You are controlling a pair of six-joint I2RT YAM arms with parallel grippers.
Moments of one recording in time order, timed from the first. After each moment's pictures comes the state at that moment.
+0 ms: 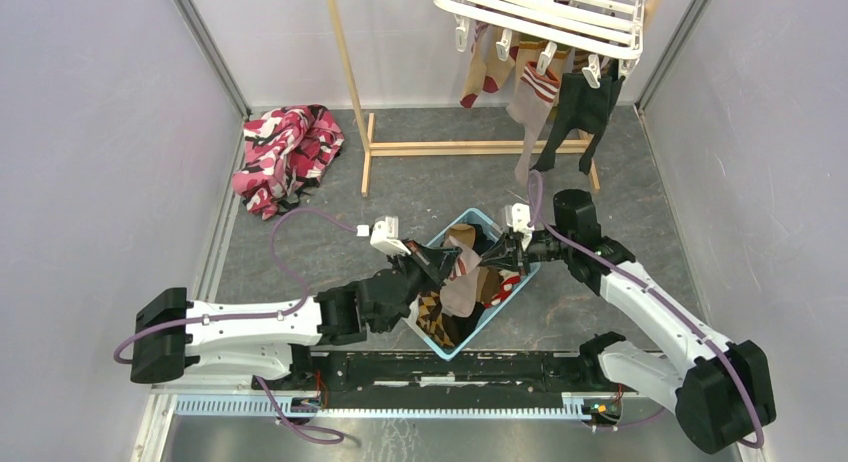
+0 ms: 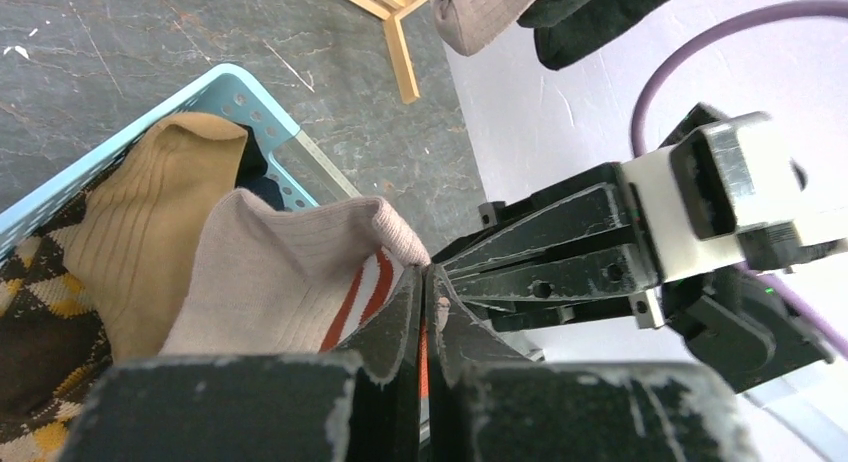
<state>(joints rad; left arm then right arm) -1.33 1.07 0.62 0.32 -0.78 -1.03 0.41 1.02 0.61 -0.12 -1.06 -0.49</state>
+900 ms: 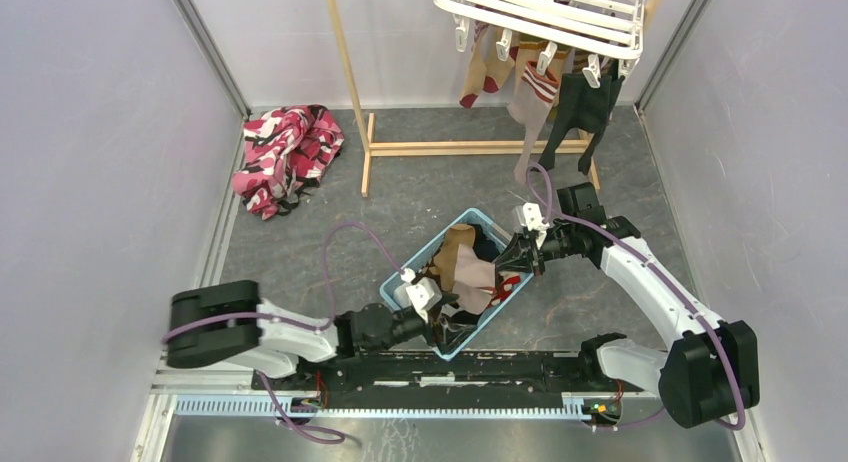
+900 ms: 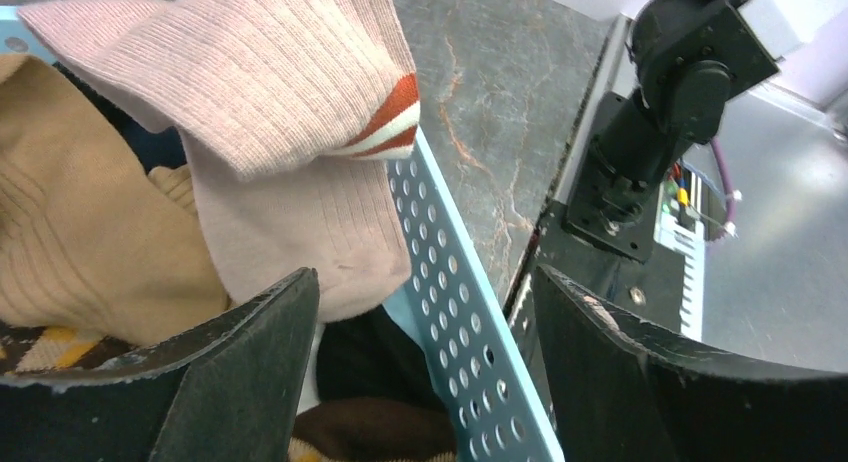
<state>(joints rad) -1.35 1.25 0.20 1.00 -0.19 -0.23 0.27 1.15 0.78 -0.65 -1.27 -0.97</state>
